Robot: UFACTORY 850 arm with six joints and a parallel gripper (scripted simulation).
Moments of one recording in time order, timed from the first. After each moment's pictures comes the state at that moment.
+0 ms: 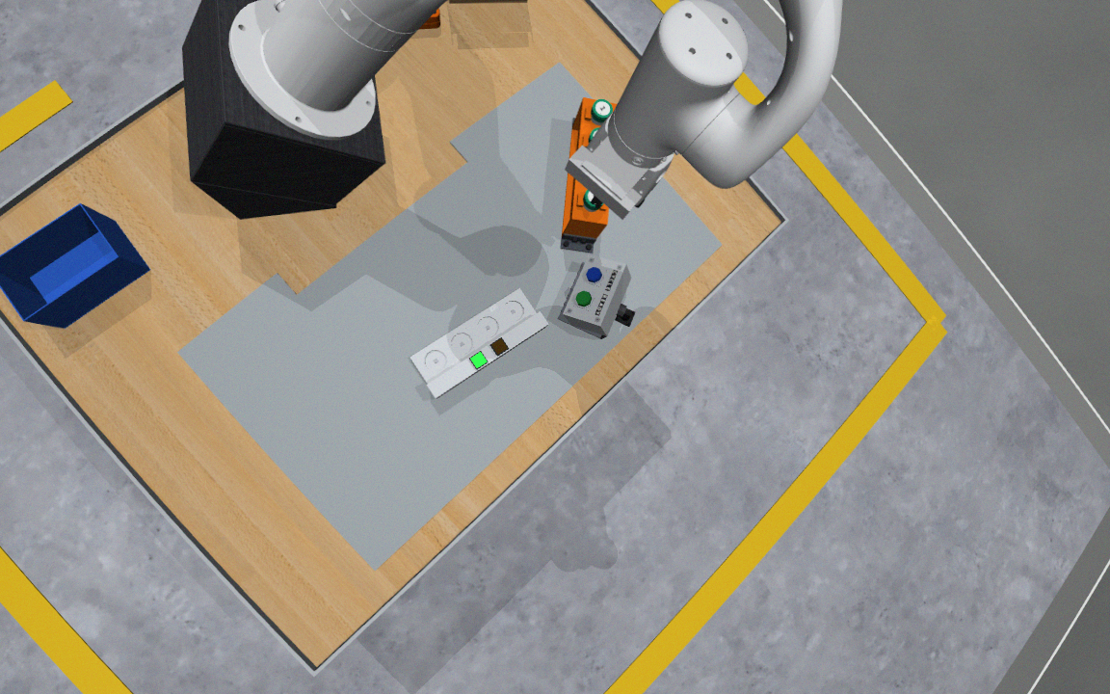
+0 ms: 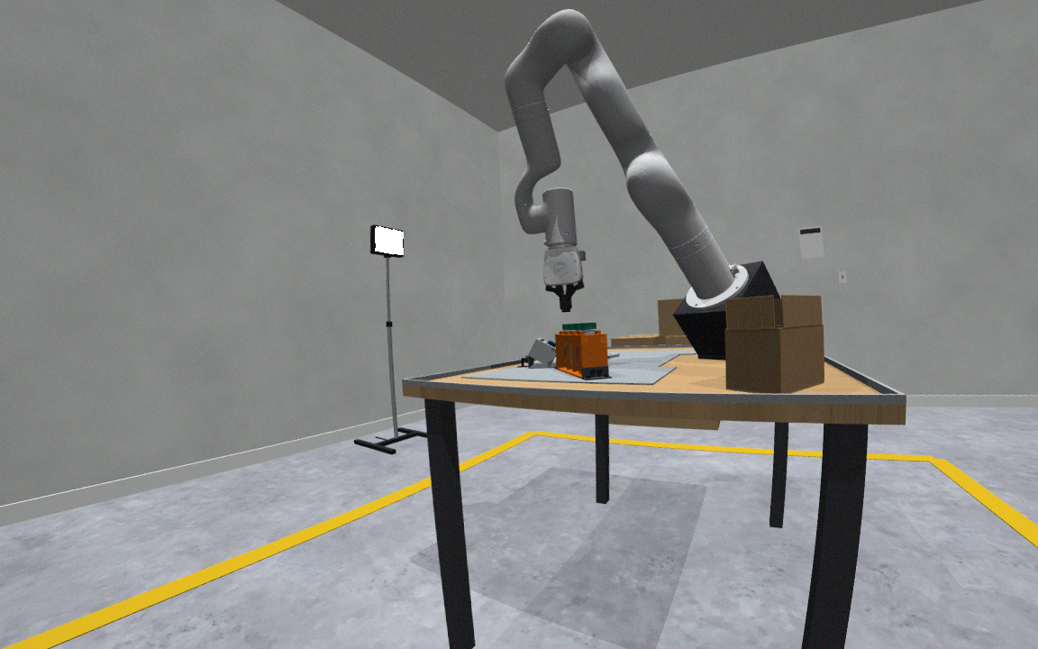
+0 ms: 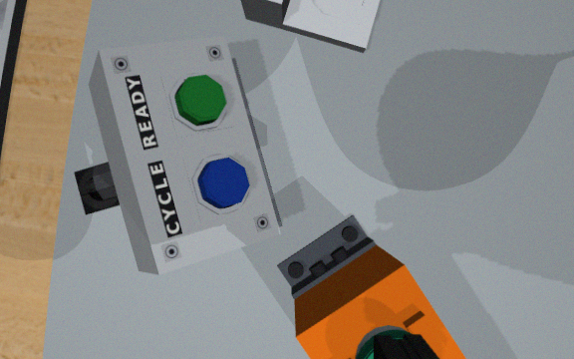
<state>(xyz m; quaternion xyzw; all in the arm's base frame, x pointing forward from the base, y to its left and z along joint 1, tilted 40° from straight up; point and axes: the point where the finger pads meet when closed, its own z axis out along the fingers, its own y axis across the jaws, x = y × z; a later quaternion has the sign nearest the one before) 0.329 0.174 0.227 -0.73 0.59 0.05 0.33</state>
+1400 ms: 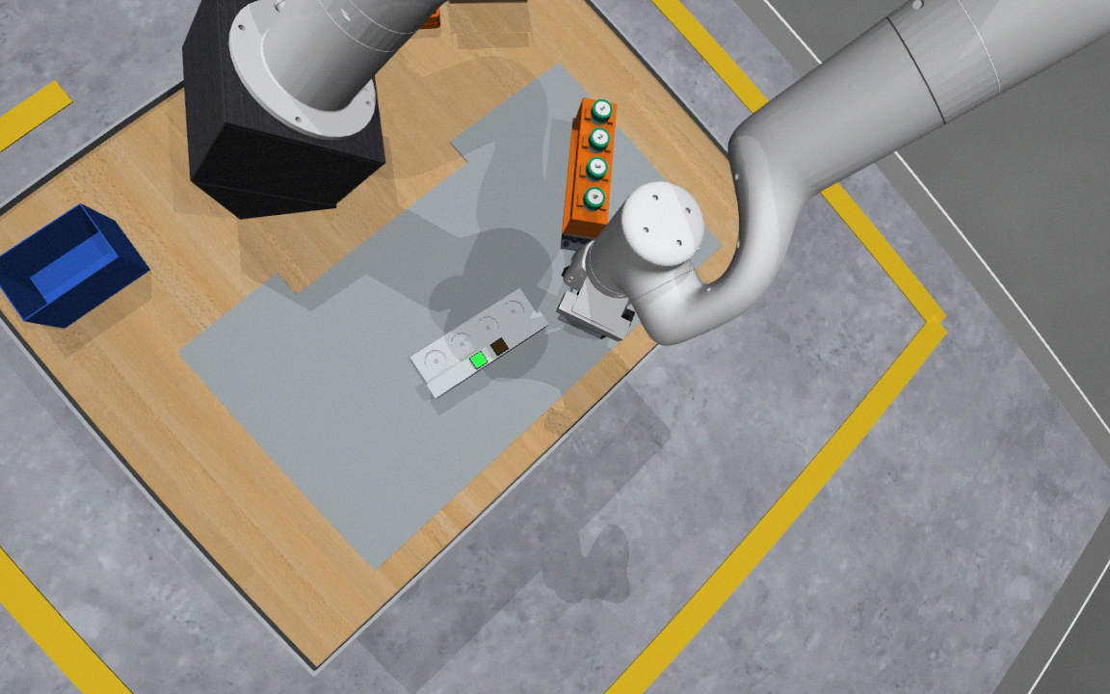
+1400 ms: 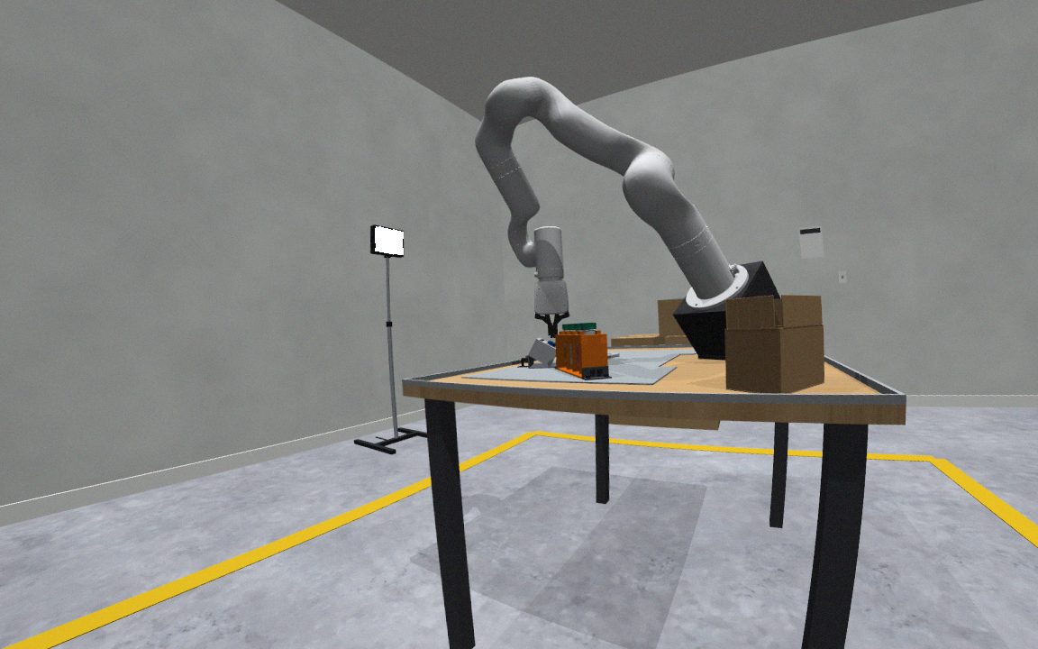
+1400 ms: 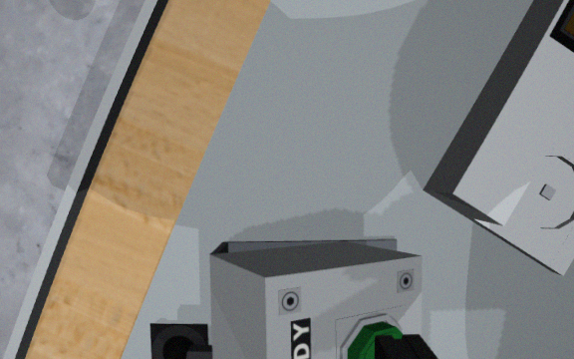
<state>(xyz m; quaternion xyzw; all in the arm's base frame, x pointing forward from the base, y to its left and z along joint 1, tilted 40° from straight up) 0.455 0.129 0.152 -0.80 0.49 0.01 0.34</state>
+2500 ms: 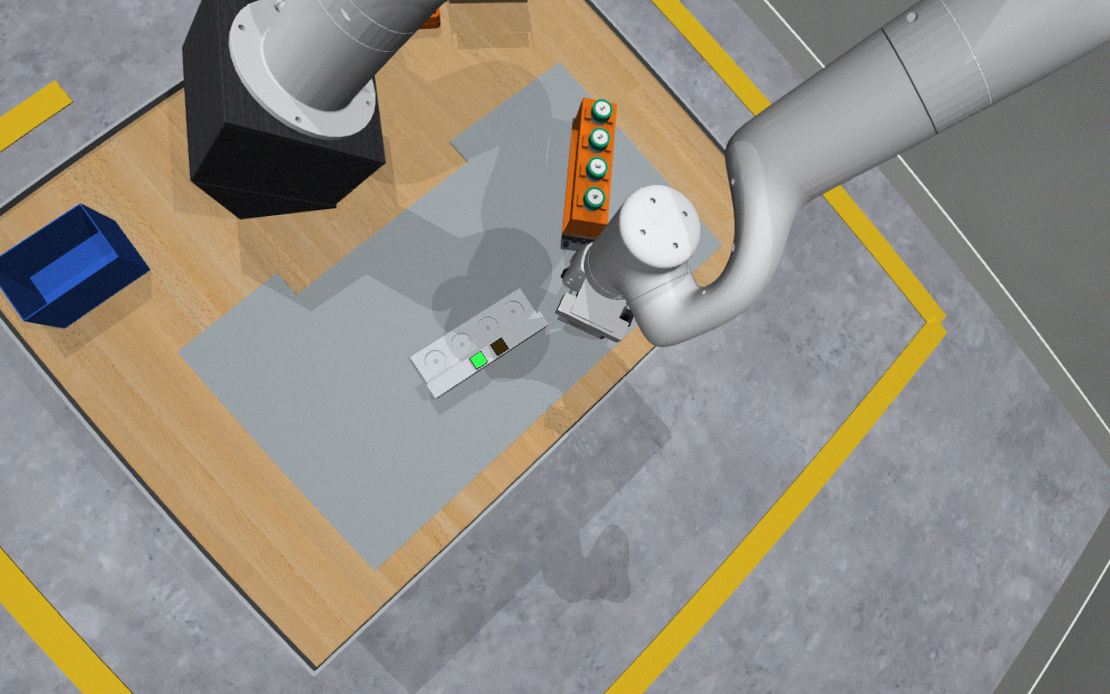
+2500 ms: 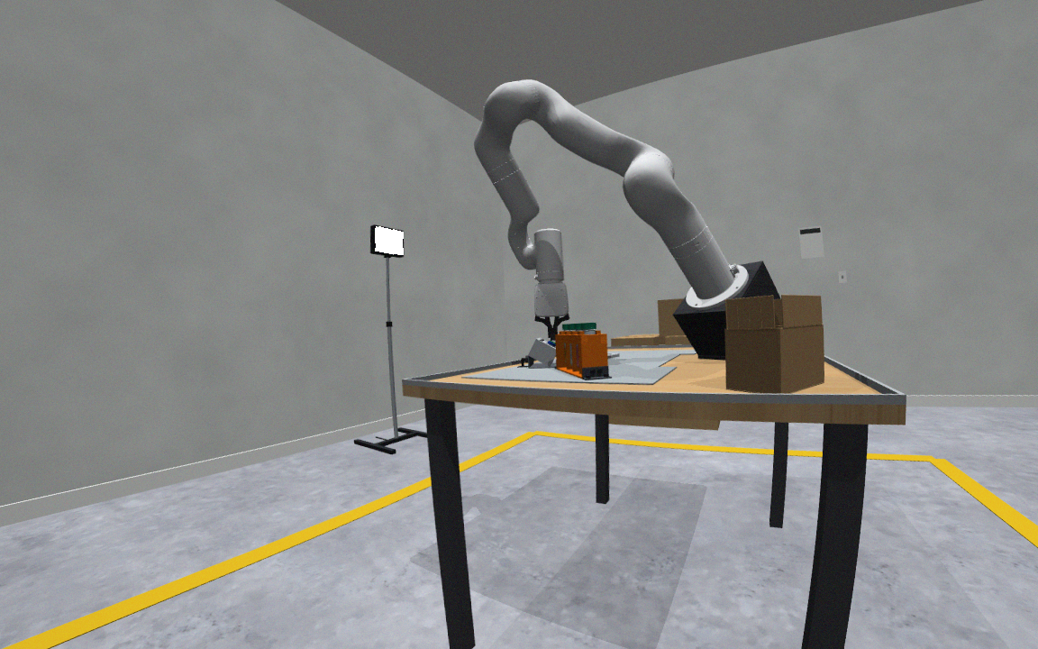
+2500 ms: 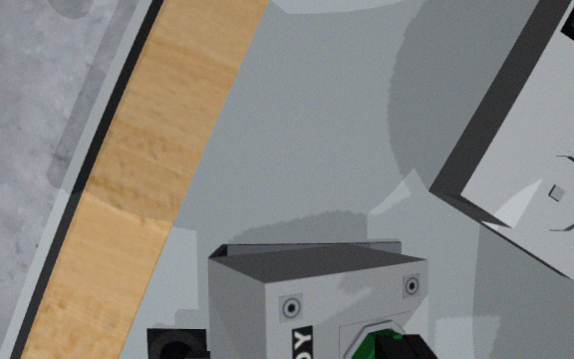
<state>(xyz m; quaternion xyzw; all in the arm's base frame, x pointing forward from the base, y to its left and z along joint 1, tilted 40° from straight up) 0.457 0.134 0.146 -0.80 0.49 0.01 0.34</state>
